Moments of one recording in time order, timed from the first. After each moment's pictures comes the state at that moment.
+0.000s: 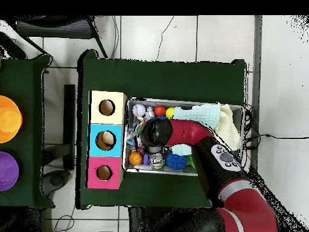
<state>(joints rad) -0.50 -0.42 0.39 1.61 -0.32 0.79 1.57</state>
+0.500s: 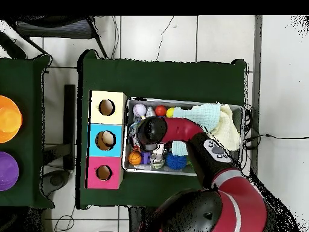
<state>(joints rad) -0.50 -0.30 0.43 1.54 -0.37 0.80 1.57</state>
